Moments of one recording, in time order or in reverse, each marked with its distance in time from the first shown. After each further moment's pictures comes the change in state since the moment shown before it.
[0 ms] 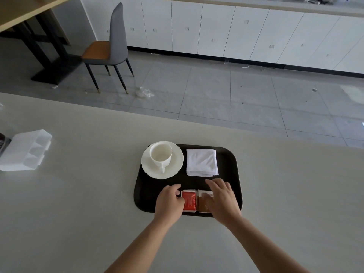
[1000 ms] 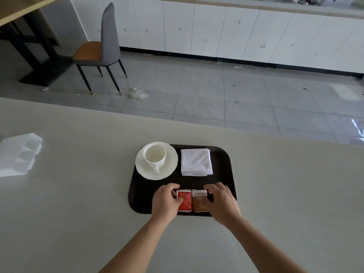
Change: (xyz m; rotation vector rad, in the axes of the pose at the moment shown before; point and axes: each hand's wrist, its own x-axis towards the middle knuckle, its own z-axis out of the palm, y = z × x) left_hand 0.003 0.004 0.002 0.034 -0.010 0.013; right_hand -0.009 0.013 -0.004 0.071 -0.023 0.064
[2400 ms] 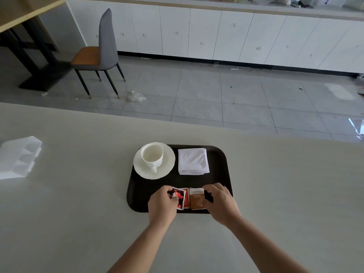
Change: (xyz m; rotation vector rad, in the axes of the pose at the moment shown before) left_hand -0.021 0.012 -0.004 -0.058 0.123 -0.120; right_hand -0.010 0.006 -0.003 0.070 0.010 -0.009
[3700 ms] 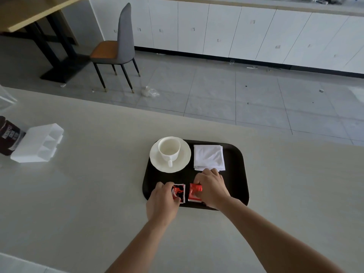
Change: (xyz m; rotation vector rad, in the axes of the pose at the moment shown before) left_hand 0.003 -0.040 -0.024 0.346 0.049 0.102; right_hand 0.042 -0.063 0.022 -0.260 -0.109 -0.267
